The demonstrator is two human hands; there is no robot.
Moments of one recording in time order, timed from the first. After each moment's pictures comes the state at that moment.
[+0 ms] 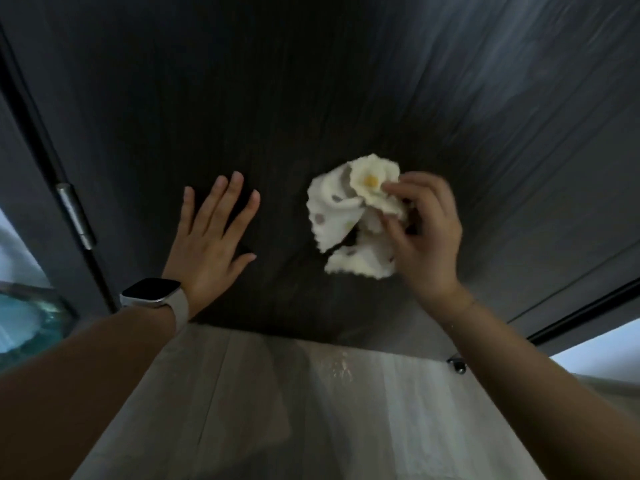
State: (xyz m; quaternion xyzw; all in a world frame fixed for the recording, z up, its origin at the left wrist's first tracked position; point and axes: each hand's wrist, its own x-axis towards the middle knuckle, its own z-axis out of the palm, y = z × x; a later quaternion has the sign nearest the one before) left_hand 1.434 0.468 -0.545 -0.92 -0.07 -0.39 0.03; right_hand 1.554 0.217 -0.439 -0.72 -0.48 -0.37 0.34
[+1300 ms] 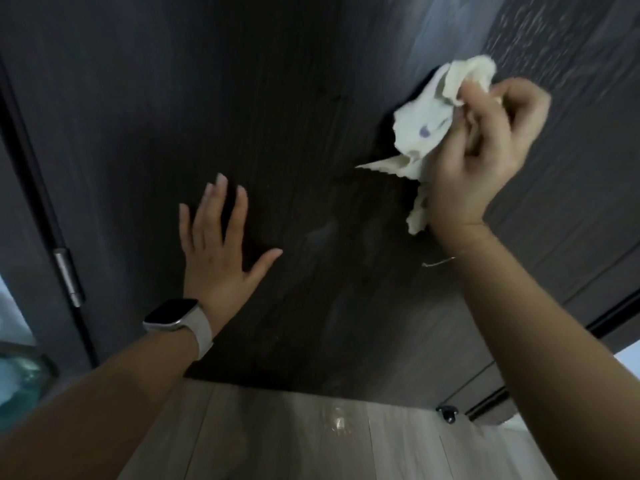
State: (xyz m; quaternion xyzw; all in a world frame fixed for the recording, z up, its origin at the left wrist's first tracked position) left_hand 1.466 0.437 -0.480 -0.85 -0.11 -0.52 -0.08; right_hand 1.604 0.229 -0.293 -0.54 -0.39 -0.64 0.38
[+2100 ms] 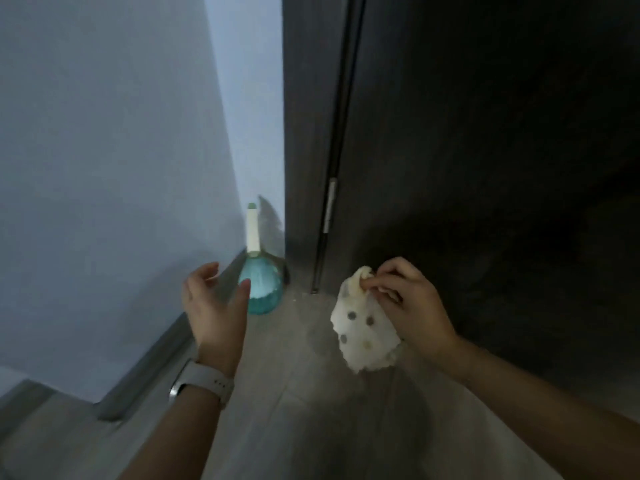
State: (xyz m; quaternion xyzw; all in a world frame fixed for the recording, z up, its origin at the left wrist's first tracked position) left_hand 1.205 0.567 -0.627 -0.62 -0.52 -0.47 -0.35; right_hand 1.419 0.406 -0.582 -0.74 -0.56 0.04 0.36
